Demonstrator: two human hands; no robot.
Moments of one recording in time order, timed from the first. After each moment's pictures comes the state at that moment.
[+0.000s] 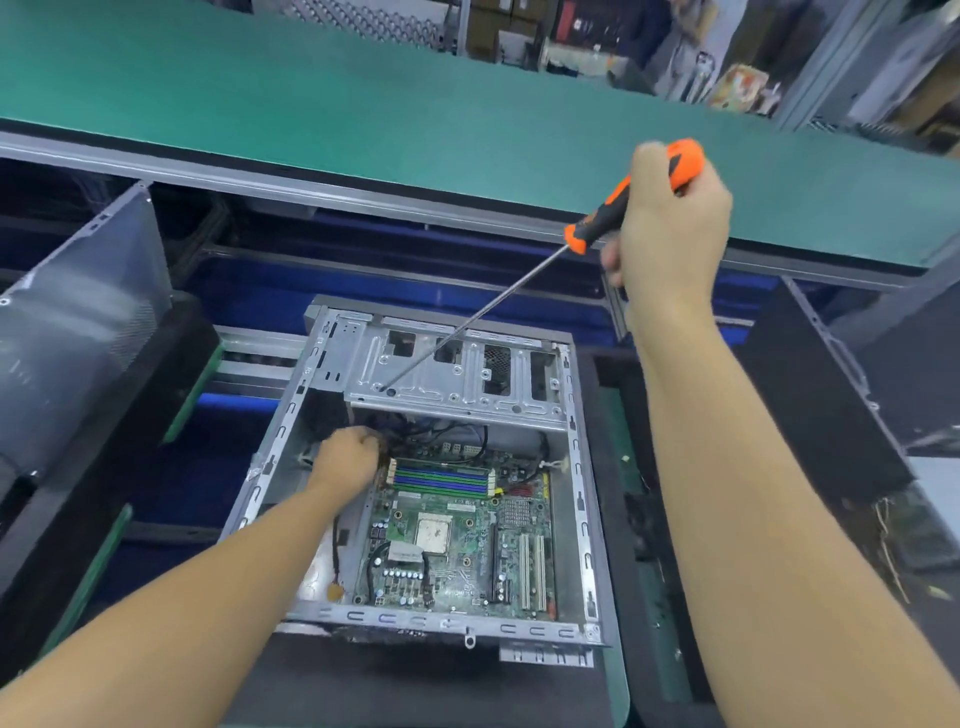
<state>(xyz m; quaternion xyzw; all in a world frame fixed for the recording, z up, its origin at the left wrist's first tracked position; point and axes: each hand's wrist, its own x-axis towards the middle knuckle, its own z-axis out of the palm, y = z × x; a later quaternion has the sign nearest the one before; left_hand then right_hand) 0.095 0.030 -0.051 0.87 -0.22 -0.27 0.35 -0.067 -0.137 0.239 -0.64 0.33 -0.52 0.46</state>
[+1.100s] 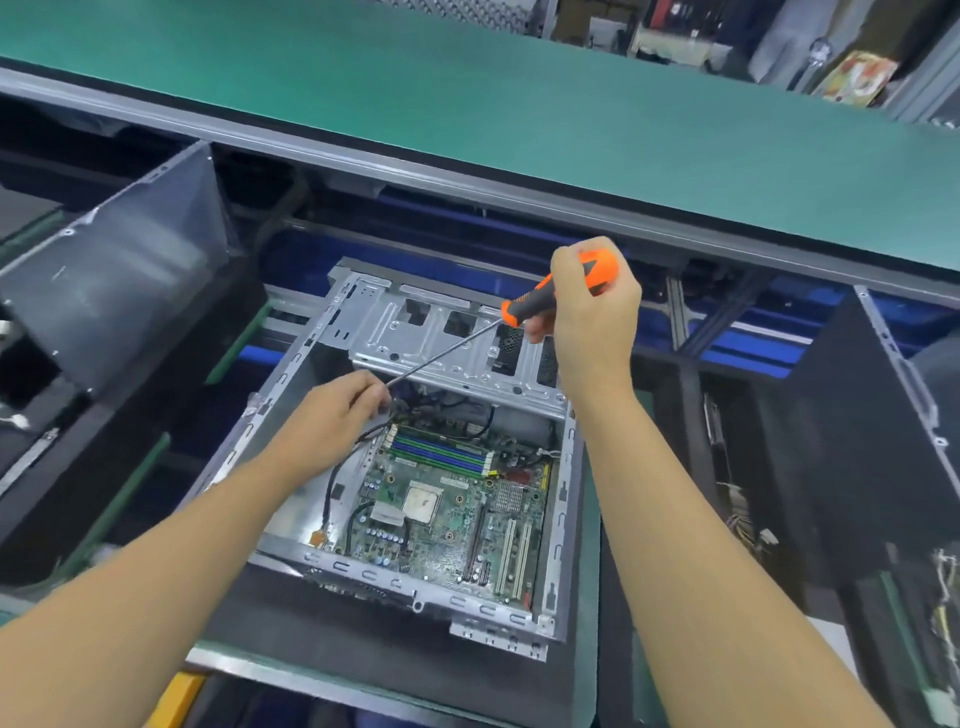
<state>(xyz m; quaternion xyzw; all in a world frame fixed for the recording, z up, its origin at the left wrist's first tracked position) 0.058 0.065 0.014 0.84 -0.35 -0.16 0.37 -0.080 -0.143 0.137 -0.64 0.23 -0.40 0.62</state>
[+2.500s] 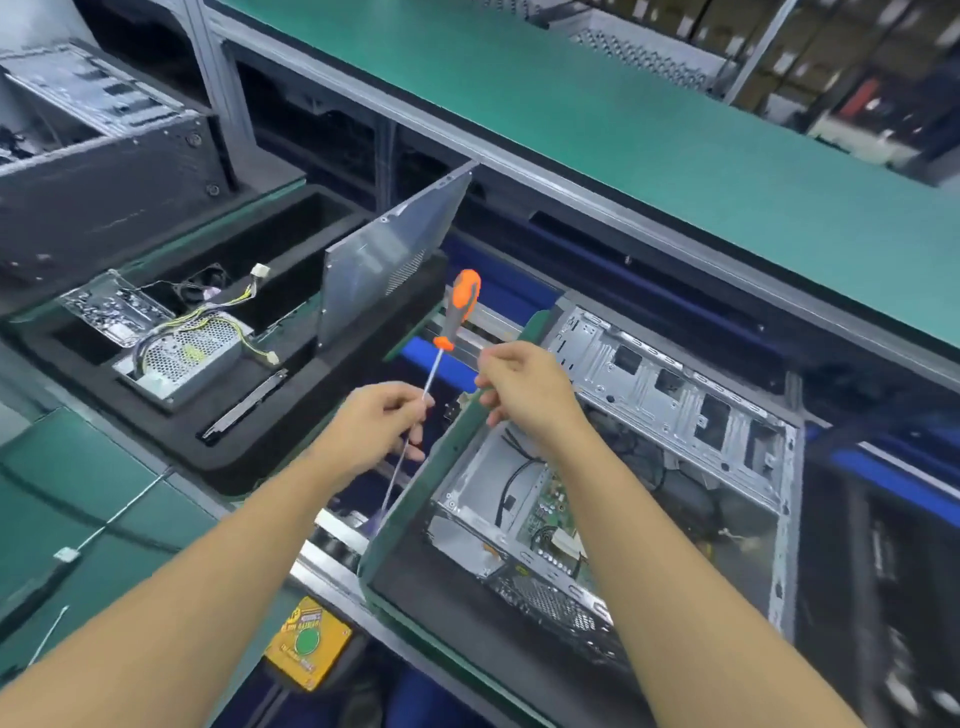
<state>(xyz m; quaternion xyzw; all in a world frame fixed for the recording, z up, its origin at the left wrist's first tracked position) 0.125 0.246 0.015 0.73 -0.11 -0.26 0.62 0.071 0.067 0.085 -0.77 0.25 0.00 0.59</state>
